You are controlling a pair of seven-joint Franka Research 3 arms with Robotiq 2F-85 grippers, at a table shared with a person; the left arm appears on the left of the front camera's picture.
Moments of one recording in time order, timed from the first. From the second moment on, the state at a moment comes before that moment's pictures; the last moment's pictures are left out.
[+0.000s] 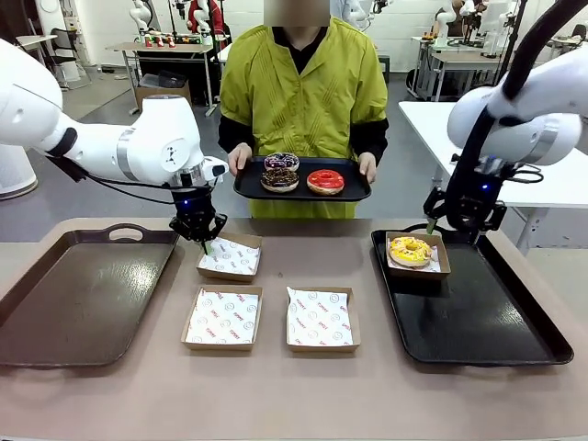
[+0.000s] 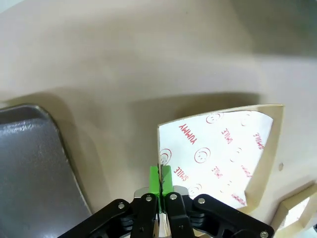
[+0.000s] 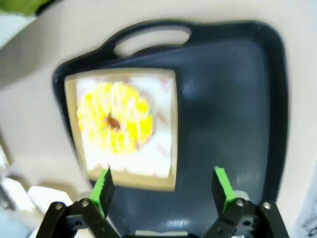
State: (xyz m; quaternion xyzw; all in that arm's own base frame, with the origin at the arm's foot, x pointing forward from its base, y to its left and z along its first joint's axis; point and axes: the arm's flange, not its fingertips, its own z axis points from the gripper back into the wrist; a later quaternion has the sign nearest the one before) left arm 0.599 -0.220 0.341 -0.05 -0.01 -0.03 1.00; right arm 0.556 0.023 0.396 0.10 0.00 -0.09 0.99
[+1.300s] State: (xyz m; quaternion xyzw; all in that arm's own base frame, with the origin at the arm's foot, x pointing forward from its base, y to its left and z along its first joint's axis) left arm 0.591 -0.265 0.534 -0.04 -0.07 0.01 1.00; right arm 0.444 -0.252 0.434 0.60 0.00 -0.08 0.80
